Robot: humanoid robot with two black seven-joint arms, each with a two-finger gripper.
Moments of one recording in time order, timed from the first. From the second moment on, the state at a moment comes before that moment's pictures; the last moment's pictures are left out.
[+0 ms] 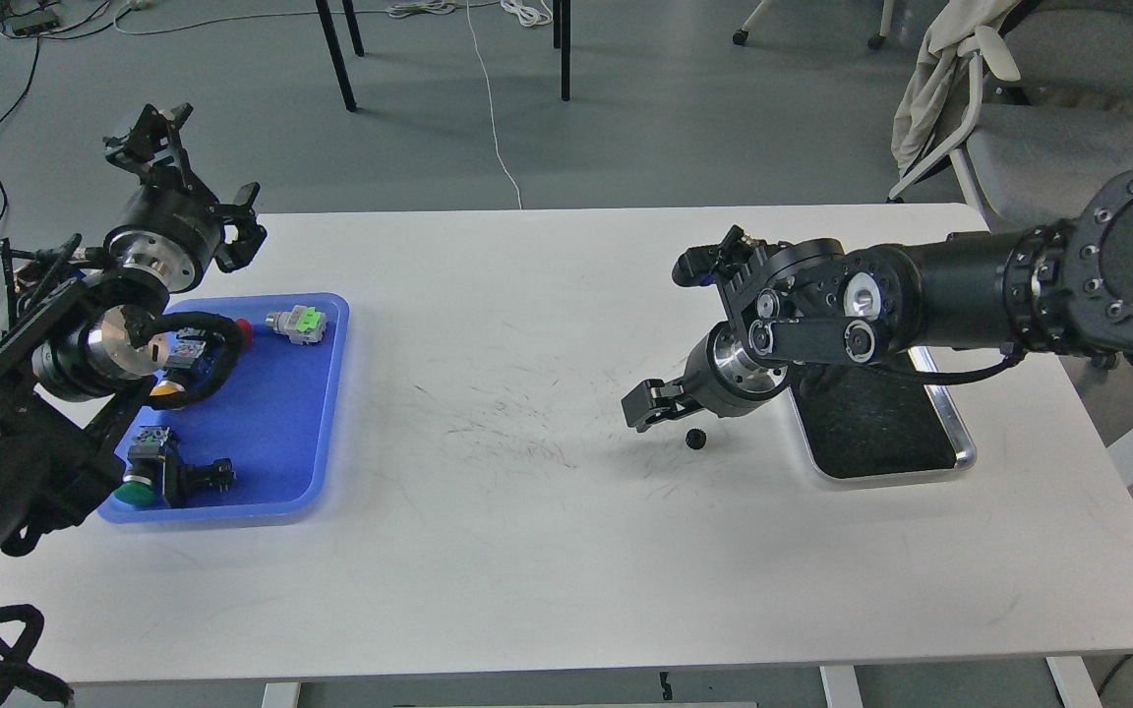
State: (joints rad) left arm -0.68 0.36 -1.00 -0.84 0.23 0.01 -0.17; right arm 1.61 0.00 -0.93 0.96 -0.29 0.42 -0.05
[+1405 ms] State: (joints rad) left arm -0.68 0.37 -1.01 -0.84 0.23 0.02 -0.18; right arm 1.53 0.00 -0.98 0.91 -0.37 0.43 -0.04
